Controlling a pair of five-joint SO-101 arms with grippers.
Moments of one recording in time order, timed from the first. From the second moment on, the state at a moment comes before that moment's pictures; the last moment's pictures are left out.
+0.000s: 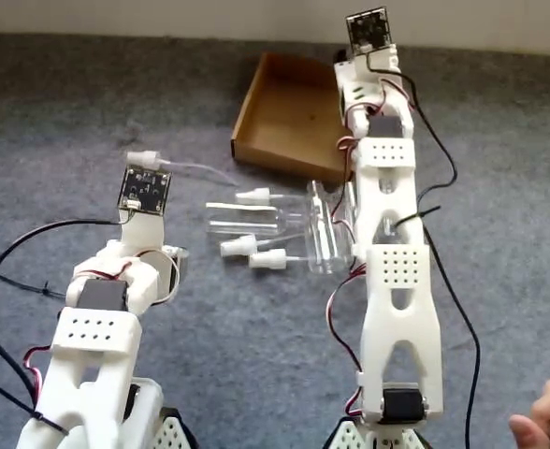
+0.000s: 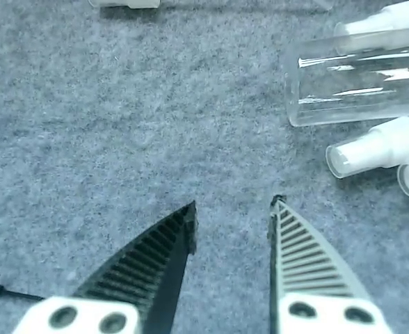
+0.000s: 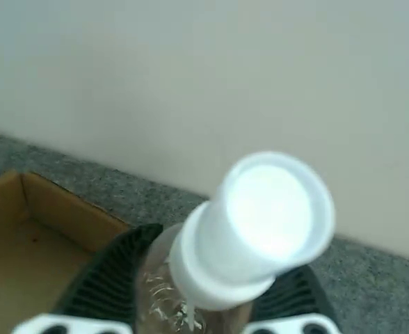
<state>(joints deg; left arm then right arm) -3.6 -50.9 67.5 46.3 -0.4 -4.7 72.7 -79.3 27.8 18.2</state>
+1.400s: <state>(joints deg) -3.6 -50.9 67.5 46.3 -0.4 -4.7 73.2 -75.8 31.3 14.8</state>
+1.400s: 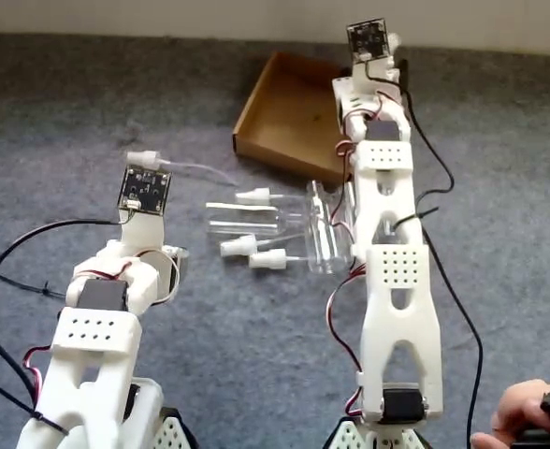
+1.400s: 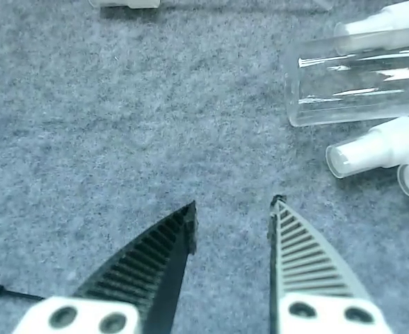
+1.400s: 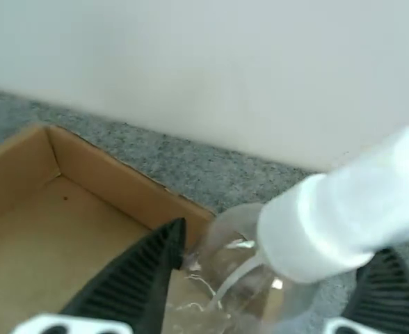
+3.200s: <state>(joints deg) -3.6 -50.9 67.8 46.0 -2.9 -7.1 41.1 -94.2 58.0 16.7</state>
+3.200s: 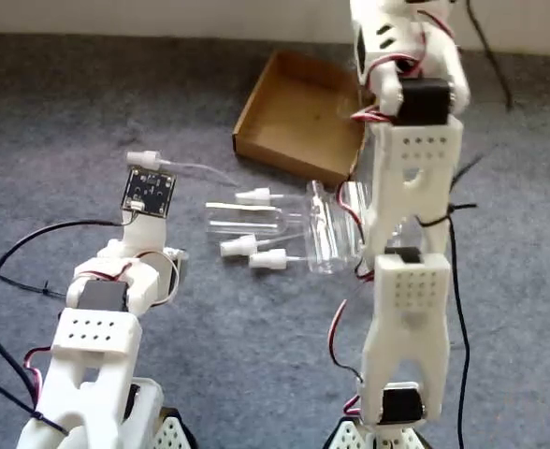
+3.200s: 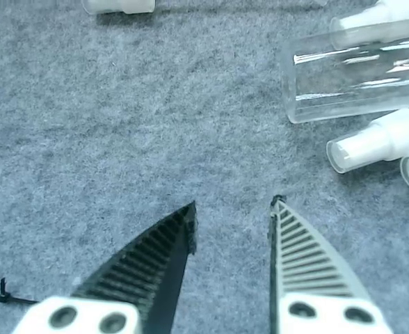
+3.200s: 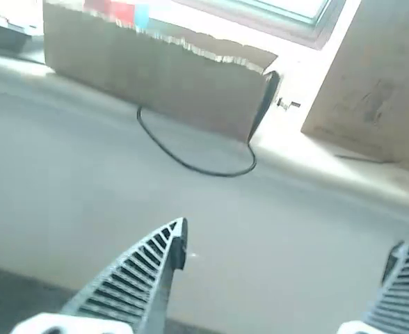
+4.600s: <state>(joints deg) -3.6 -50.9 72.1 40.4 -2.9 8.4 -42.4 42.2 75.3 24.9</state>
